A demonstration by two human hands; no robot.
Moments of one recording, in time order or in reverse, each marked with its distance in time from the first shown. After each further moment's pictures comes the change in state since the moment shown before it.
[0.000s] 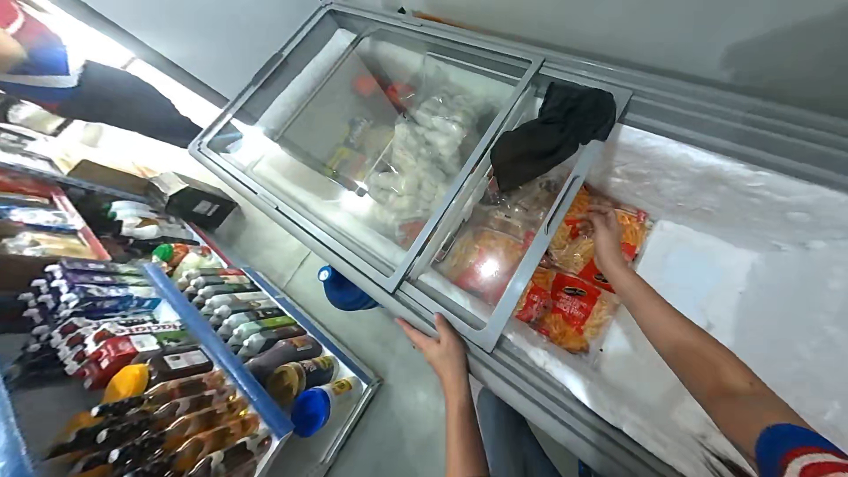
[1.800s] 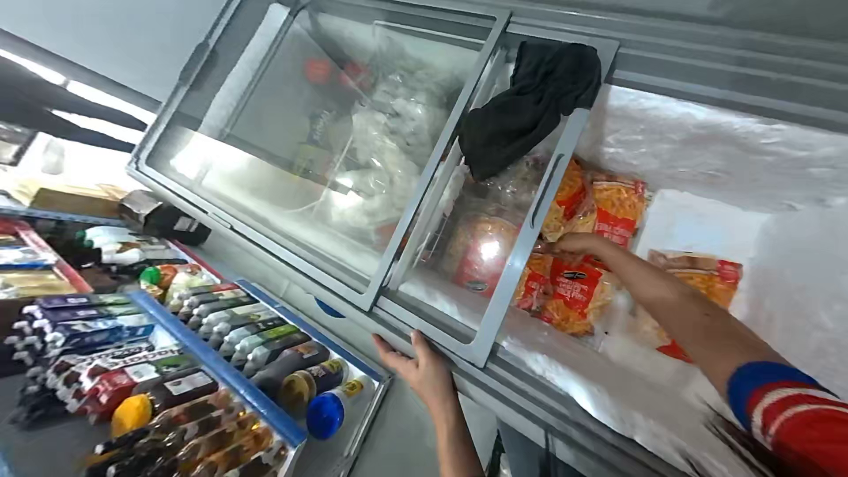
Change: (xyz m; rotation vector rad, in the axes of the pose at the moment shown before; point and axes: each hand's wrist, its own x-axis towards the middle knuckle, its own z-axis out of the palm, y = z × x) left_hand 0.010 -0.001 0.001 -0.056 0.044 0.059; right_hand 0.053 0.104 -0.005 -0.703 -0.739 0.622
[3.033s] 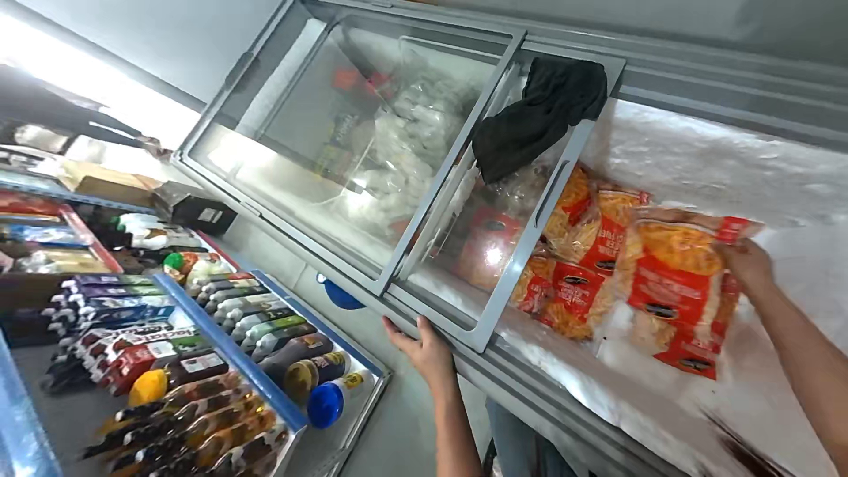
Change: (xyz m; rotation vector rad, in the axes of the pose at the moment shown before) left_hand -0.005 0.006 -0.003 0.003 0.000 -0.020; right_hand -0.147 0.199 -0.102 0.312 1.015 0.029
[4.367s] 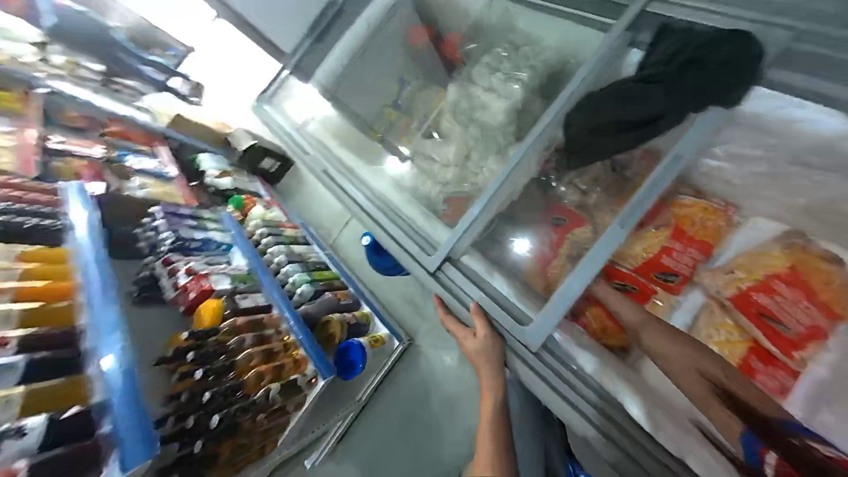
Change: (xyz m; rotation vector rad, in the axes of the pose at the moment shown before) left_hand 0.003 -0.007 0.003 -0.003 -0.010 -0.013; right_hand -0.176 -0.199 0.233 -0.311 -0.764 -0.291
